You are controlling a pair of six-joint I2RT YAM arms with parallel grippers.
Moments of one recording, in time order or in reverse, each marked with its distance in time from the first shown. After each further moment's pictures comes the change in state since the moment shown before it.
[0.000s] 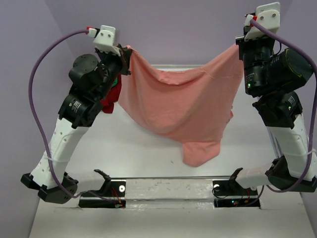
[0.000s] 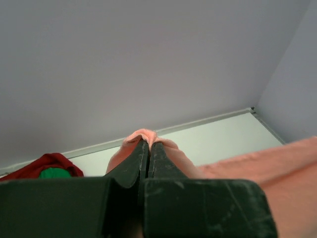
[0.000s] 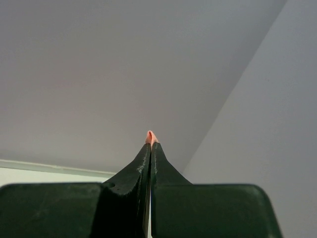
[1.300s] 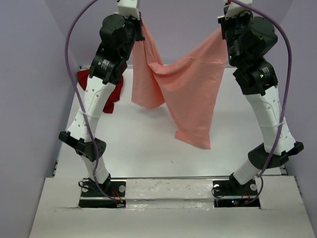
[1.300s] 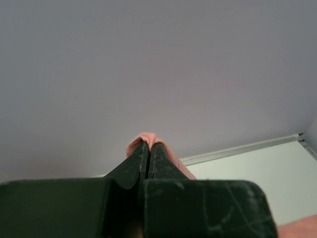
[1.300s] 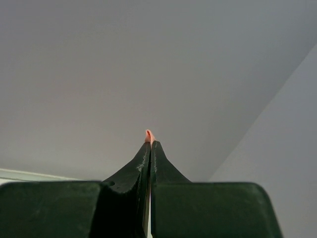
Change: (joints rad) left arm 0.000 0.526 0.546 -0.038 -0.089 0.088; right arm -0.200 0.254 0.162 -0.048 -0.275 0.163
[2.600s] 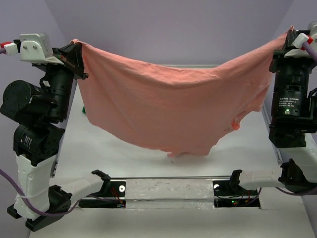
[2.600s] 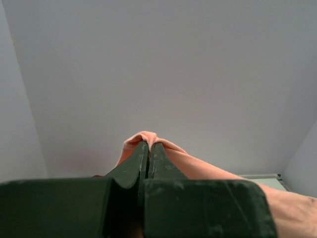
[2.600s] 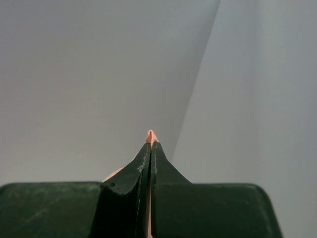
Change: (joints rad) left arm 0.018 -0.669 -0.378 -0.047 -0.087 -0.036; right arm 0.563 -0.422 -0.383 0.785 0.507 -0.801
